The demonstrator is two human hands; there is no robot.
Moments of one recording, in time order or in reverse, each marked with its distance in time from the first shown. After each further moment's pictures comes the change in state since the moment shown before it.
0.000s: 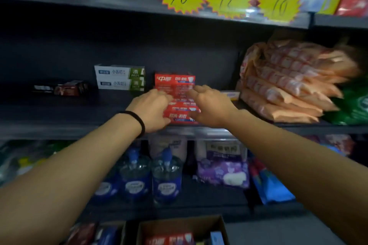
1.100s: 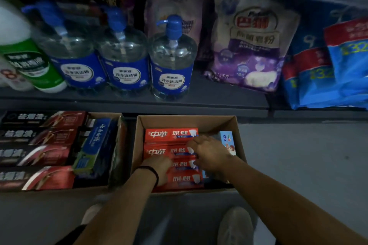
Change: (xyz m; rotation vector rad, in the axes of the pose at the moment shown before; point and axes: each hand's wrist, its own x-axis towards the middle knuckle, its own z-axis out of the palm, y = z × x) left_hand -0.236 0.085 0.391 -0.365 -1.070 -0.088; right_hand -0.232 -0.119 0.350 0.376 -0.815 -0.020
